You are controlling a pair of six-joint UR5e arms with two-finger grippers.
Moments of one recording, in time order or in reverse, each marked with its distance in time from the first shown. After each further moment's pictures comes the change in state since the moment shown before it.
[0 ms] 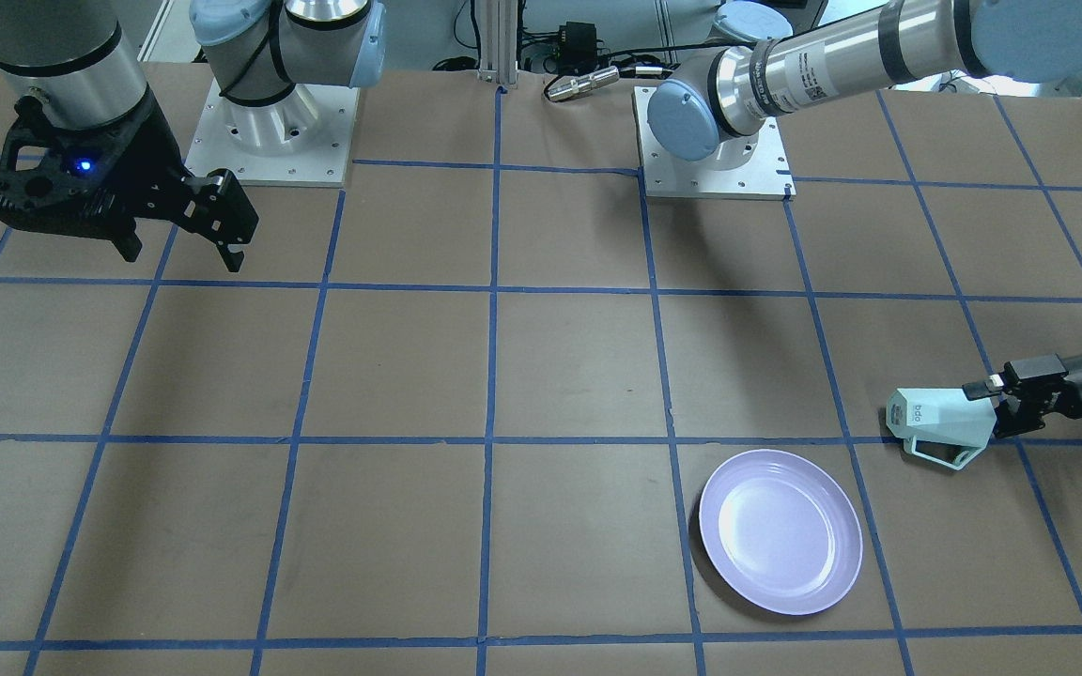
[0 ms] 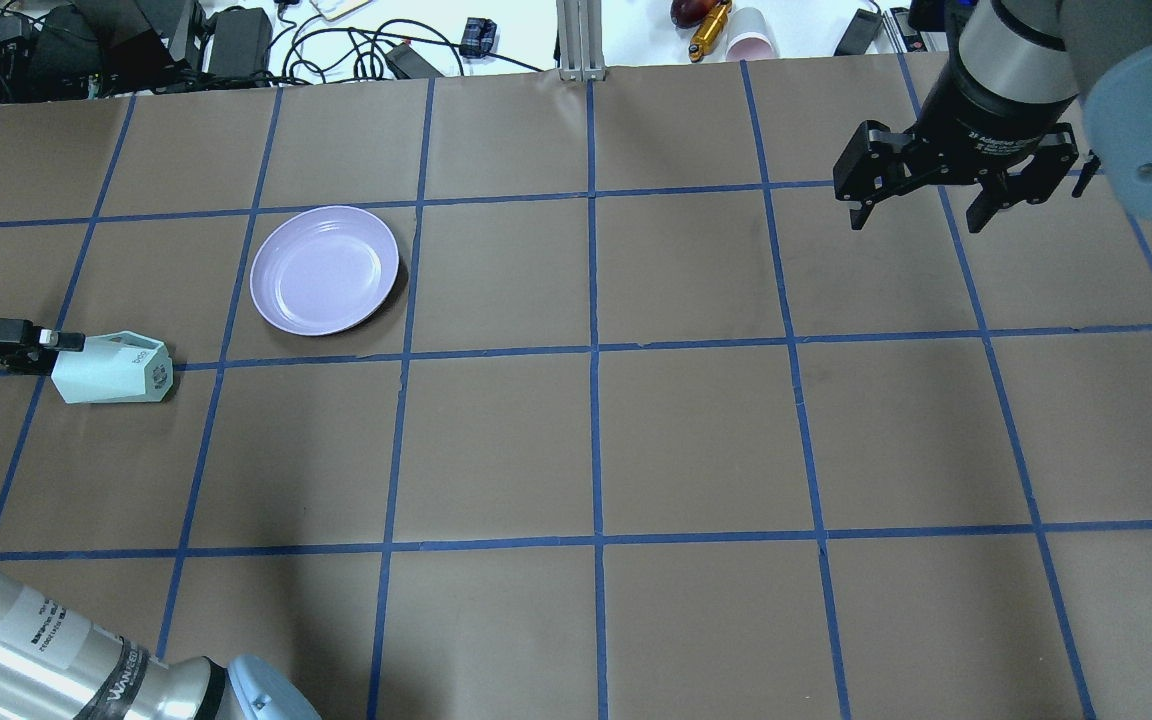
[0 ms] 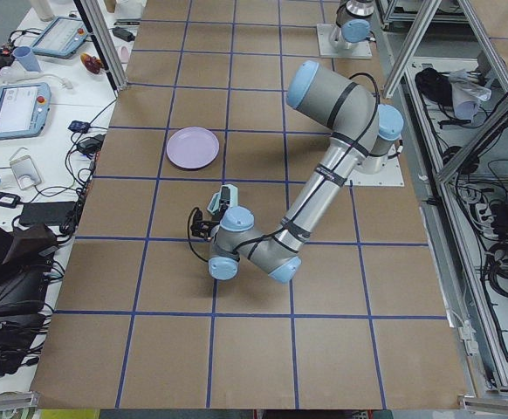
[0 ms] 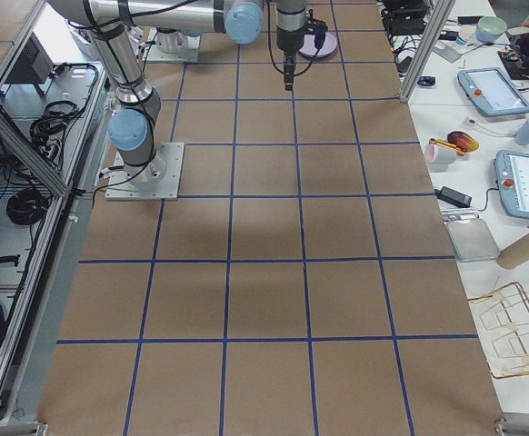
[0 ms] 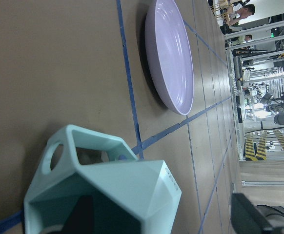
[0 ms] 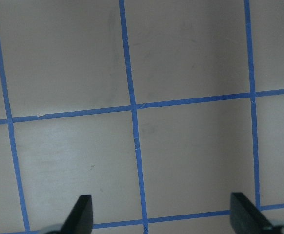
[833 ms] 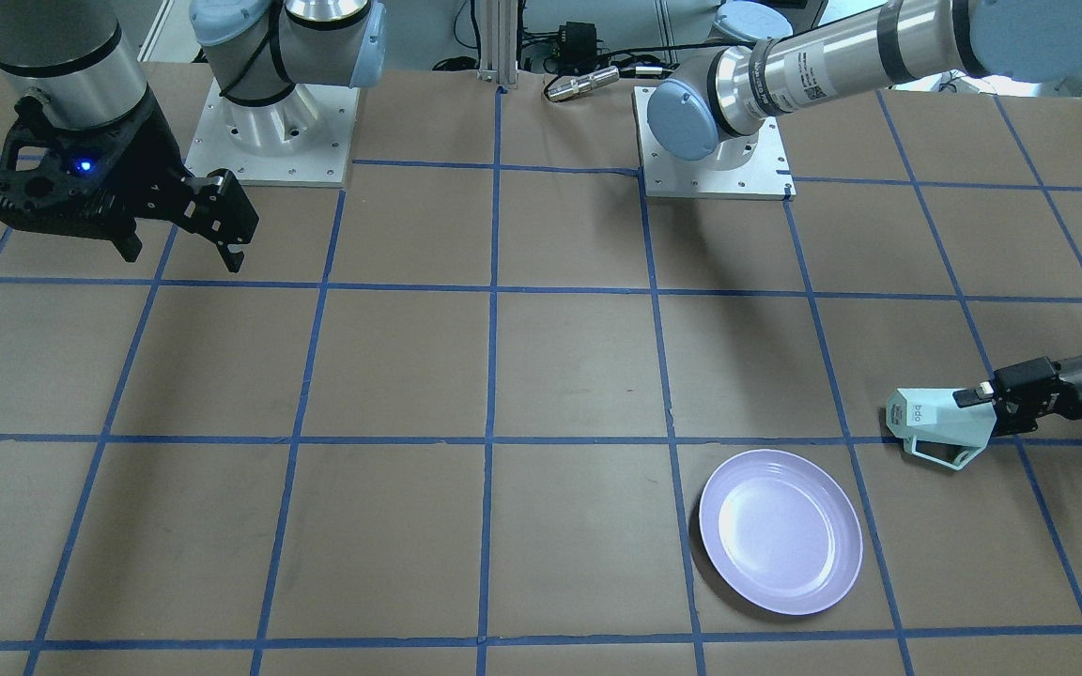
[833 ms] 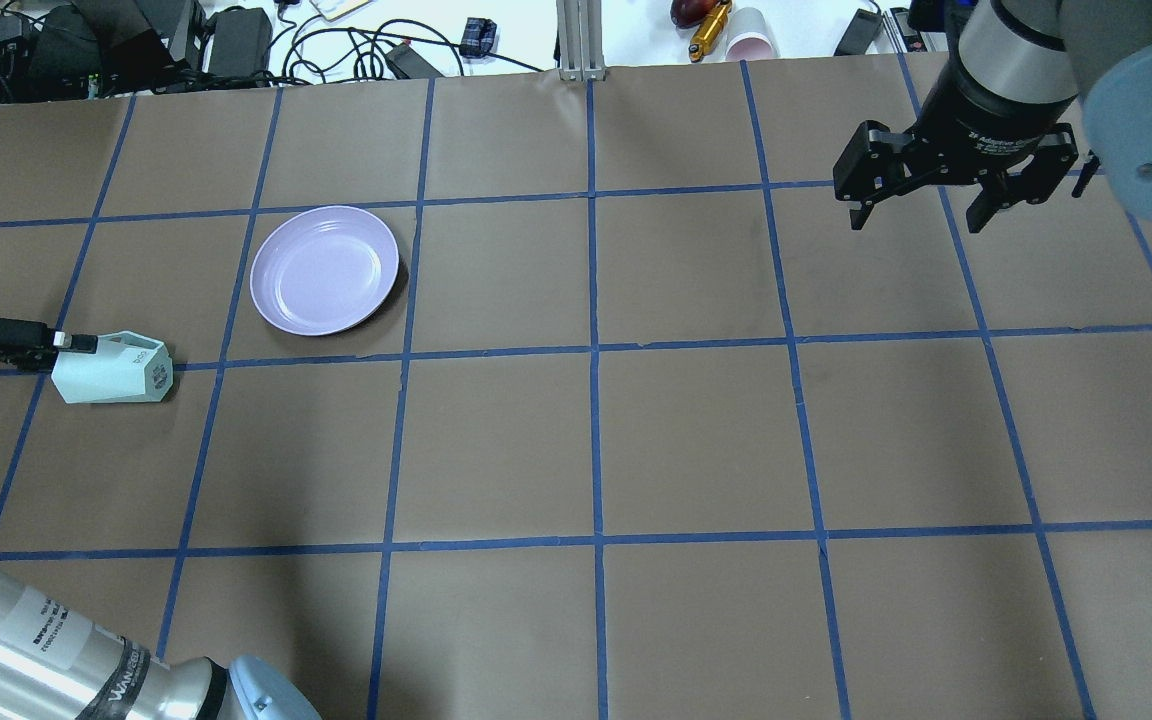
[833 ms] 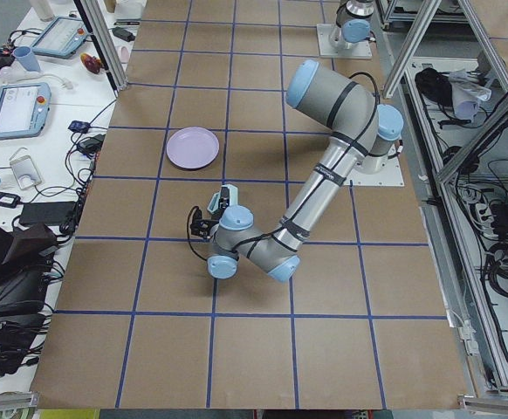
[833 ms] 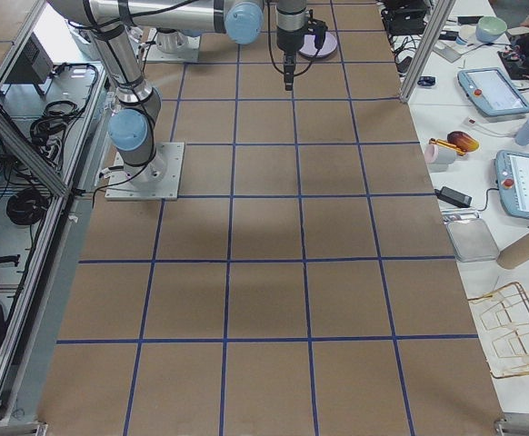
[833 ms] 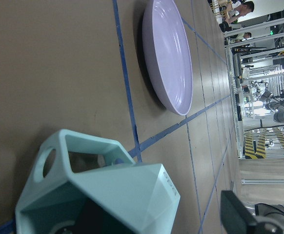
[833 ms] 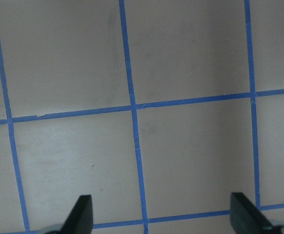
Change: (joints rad) left arm -0.003 0.002 -0.001 0.006 0.000 0.000; right arm 0.000 0.000 0.000 0.000 0.000 0.000
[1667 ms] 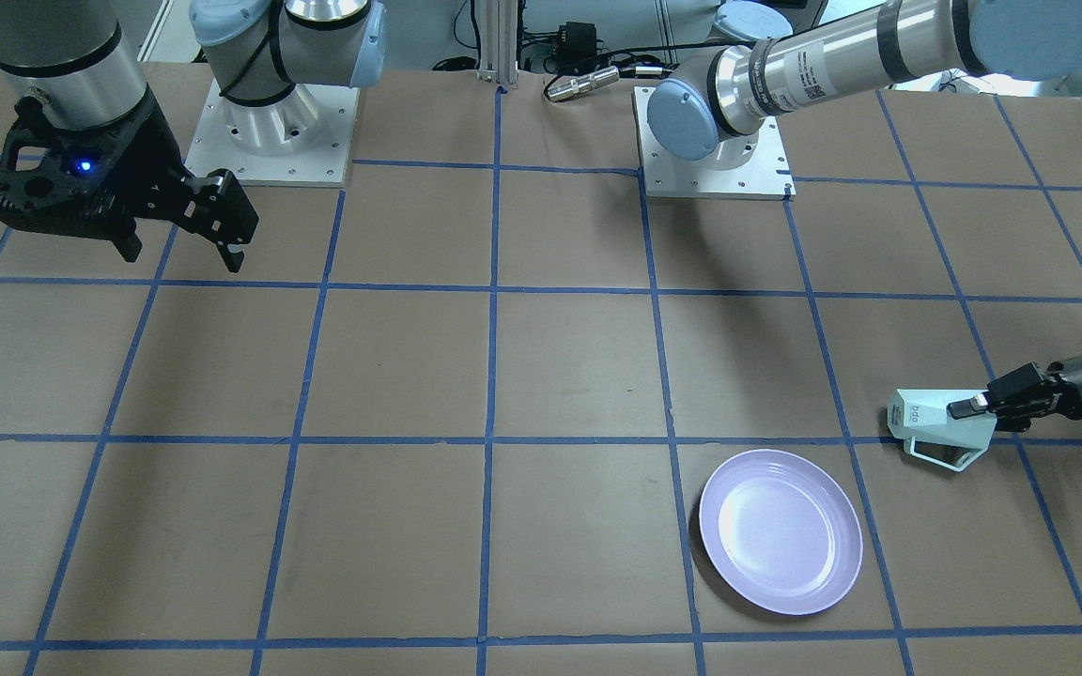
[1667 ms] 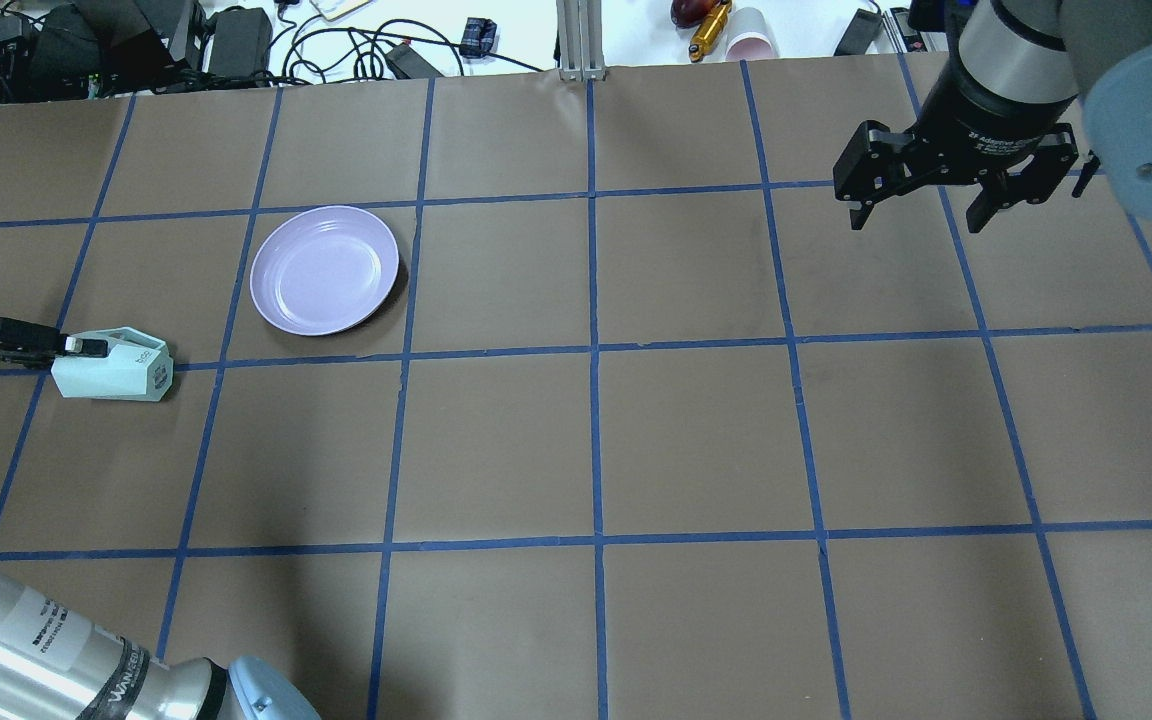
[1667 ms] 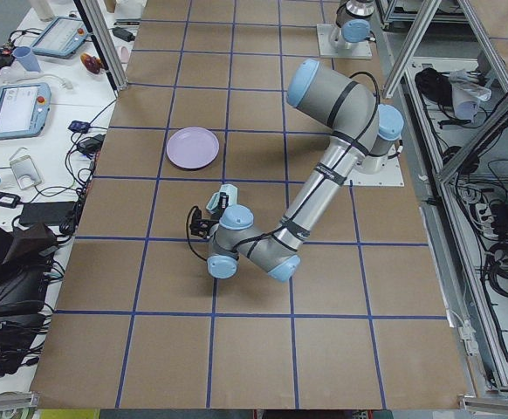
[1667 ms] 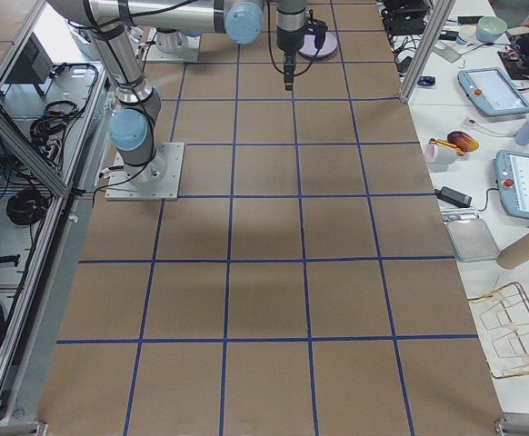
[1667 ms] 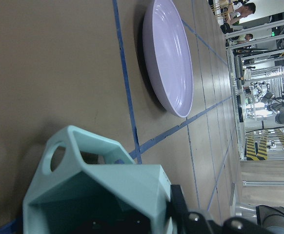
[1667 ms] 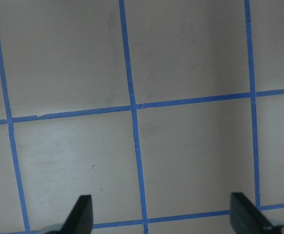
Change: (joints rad) left arm 0.000 0.001 0.000 0.002 -0.006 -0.012; right arm 0.000 0.000 0.000 0.000 0.000 0.000
